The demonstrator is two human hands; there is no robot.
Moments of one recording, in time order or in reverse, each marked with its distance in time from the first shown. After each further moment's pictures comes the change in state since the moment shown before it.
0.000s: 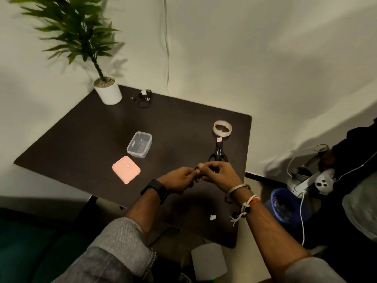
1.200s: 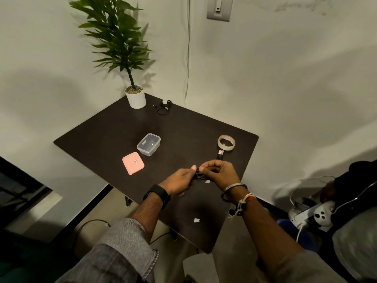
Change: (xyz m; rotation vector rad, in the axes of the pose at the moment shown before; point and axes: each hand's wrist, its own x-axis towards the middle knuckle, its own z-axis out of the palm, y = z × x) left_hand -0.026 0.044 0.064 -0.338 0.380 -0.027; right_hand -0.012 -0.023 -0.045 0.018 -0.052 -0.105
